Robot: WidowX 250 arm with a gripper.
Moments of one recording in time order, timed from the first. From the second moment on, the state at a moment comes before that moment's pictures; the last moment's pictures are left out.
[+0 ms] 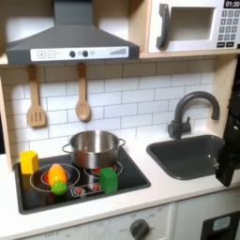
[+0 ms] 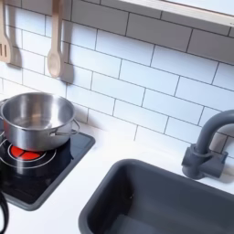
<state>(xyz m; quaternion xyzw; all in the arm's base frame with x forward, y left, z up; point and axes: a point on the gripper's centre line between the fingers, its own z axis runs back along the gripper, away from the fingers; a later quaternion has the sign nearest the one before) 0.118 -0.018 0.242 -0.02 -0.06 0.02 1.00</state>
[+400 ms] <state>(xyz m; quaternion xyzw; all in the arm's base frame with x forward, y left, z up) 0.131 -0.008 0.240 -0.01 -0.06 0.03 1.00</state>
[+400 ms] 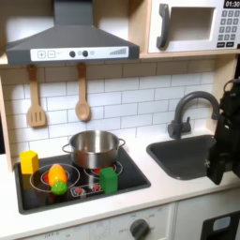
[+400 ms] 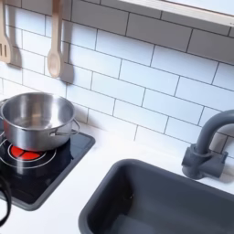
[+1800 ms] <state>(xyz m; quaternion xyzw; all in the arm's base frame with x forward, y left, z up) 0.224 0.006 0.220 -0.02 -0.09 0.04 0.99</state>
